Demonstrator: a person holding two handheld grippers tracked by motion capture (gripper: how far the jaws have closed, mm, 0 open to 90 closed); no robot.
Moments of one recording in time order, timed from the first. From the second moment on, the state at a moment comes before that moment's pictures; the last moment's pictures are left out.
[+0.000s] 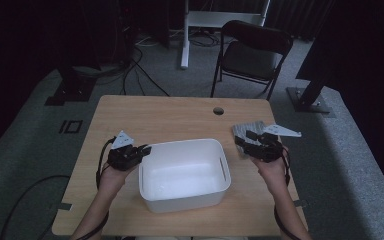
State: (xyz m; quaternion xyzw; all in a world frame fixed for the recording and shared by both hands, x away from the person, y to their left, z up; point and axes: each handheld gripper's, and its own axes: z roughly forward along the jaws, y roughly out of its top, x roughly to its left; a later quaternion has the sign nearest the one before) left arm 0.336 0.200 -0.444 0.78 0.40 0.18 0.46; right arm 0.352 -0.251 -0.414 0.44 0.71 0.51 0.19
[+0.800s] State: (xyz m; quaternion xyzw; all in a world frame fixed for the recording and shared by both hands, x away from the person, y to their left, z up) left arm 0.326 0.207 -0.446 0.77 0.42 0.15 0.46; right arm 0.370 -0.296 -0.460 0.51 0.69 0.47 0.19
